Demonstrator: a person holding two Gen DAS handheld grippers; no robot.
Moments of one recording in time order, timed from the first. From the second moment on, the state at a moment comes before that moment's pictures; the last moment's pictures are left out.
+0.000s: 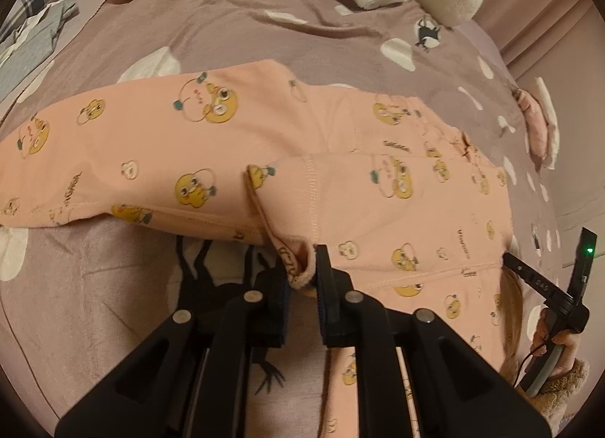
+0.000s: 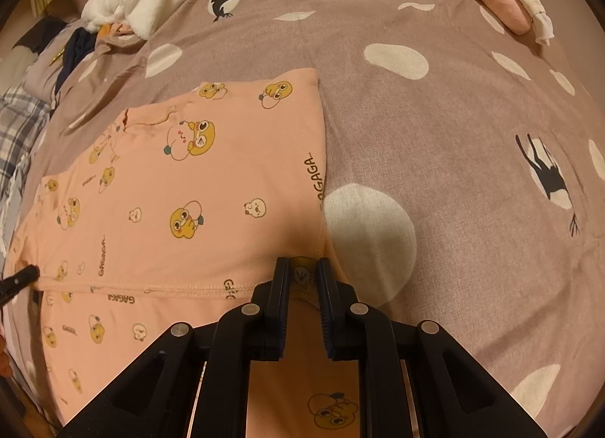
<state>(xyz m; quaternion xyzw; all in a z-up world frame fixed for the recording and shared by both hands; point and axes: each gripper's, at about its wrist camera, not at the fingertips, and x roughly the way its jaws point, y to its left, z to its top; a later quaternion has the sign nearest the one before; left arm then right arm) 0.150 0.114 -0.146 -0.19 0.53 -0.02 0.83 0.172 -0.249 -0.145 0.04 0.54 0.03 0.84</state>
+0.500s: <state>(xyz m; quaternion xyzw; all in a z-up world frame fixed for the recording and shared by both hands) 0.147 0.117 -0.162 -0.19 0.53 0.00 0.82 0.172 -0.248 -0.146 0.04 0.54 0.02 0.84</state>
